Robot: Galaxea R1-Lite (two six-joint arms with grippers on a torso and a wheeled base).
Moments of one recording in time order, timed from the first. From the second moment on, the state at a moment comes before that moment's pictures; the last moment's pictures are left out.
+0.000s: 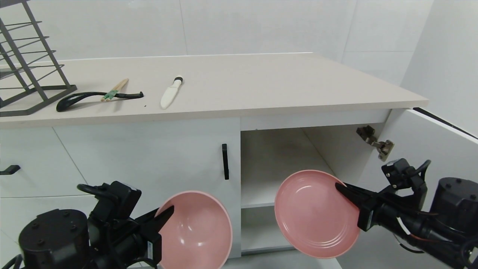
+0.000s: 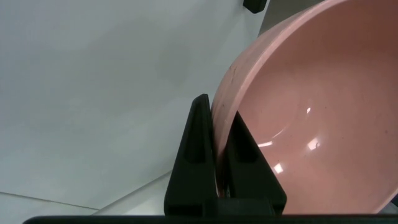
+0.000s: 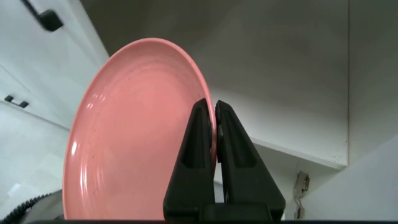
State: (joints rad) left arm -0.65 1.62 0.00 -1.31 0.18 -0.08; right arm 0.33 1.88 -0.05 -1.57 0.19 0.04
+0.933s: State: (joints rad) left arm -0.74 1.57 0.00 -1.28 0.19 -0.08; right arm 0.35 2.19 -0.25 -1.57 0.19 0.06
